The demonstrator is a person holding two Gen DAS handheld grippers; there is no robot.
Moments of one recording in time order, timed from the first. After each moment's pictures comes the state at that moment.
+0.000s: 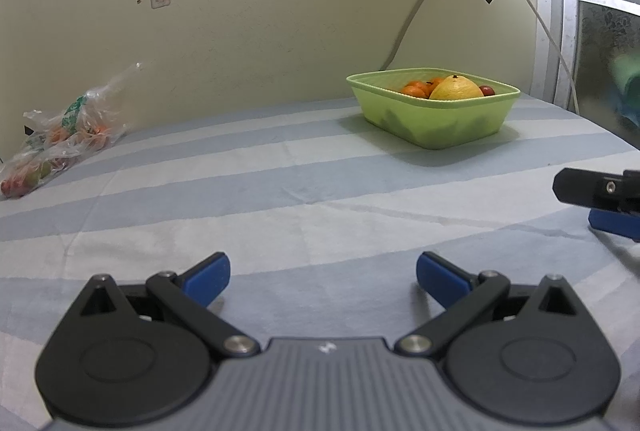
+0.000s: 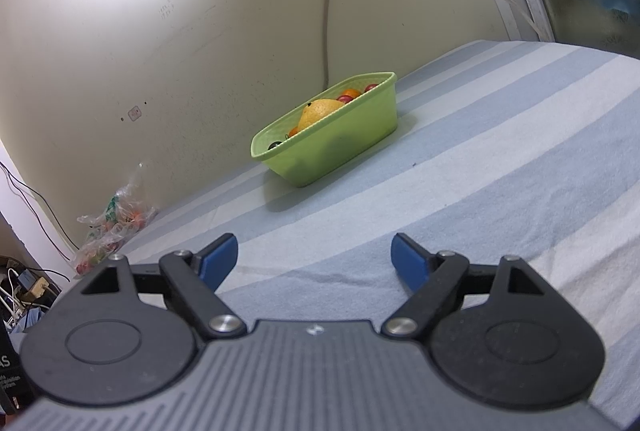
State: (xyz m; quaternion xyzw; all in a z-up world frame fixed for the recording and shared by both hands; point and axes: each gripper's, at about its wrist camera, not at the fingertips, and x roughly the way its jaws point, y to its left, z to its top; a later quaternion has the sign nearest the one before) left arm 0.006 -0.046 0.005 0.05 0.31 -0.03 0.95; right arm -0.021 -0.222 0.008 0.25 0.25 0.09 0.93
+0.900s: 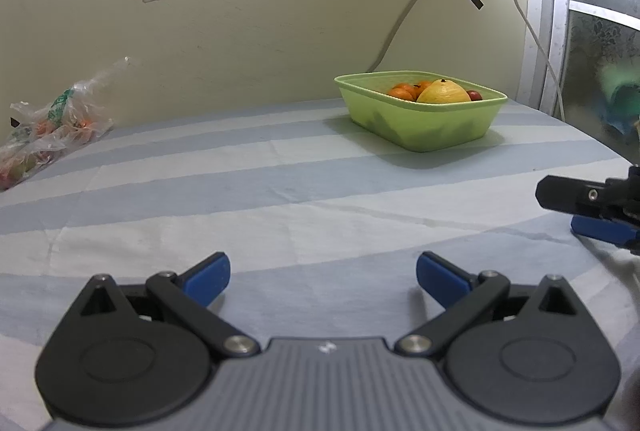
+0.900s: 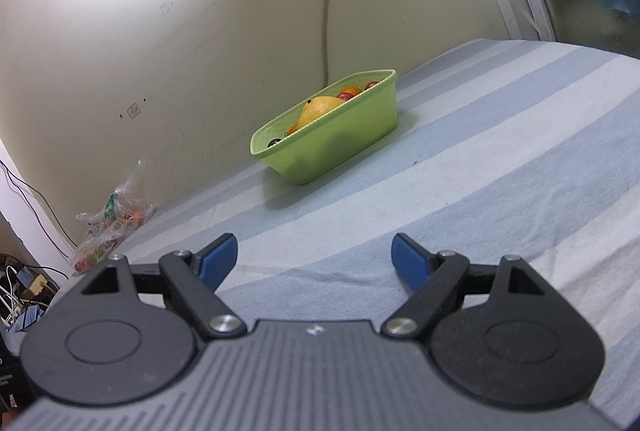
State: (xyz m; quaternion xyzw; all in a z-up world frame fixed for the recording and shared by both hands) left arm 0.006 -0.041 0.005 0.03 0.31 -0.05 0.95; right arm -0.021 -0.222 0.008 0.25 0.26 0.09 0.93
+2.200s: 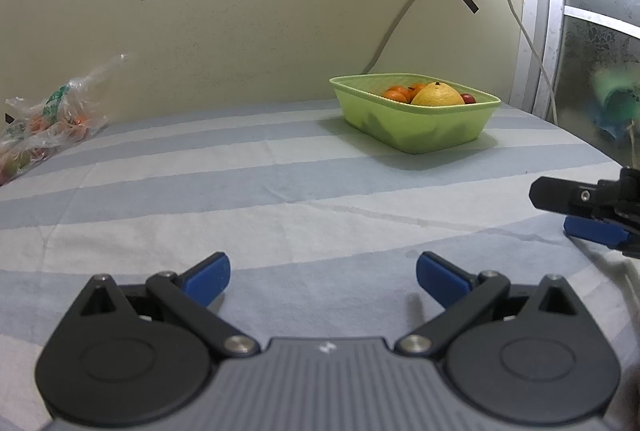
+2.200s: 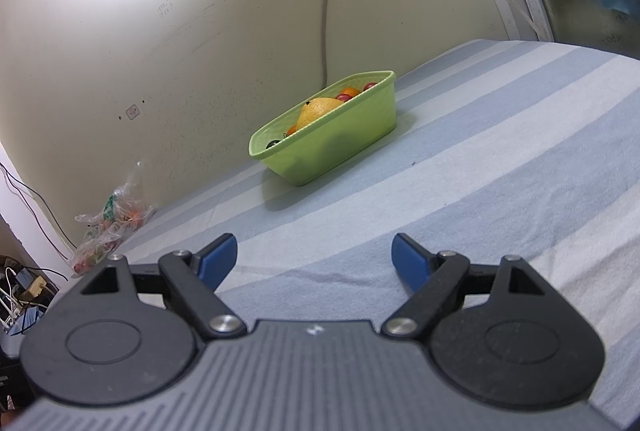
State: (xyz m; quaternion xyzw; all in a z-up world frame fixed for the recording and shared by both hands) left arm 0.002 -0.040 0.005 0.02 0.31 -0.06 0.95; right arm -0.020 -0.221 0.008 0.25 0.26 0.08 0.93
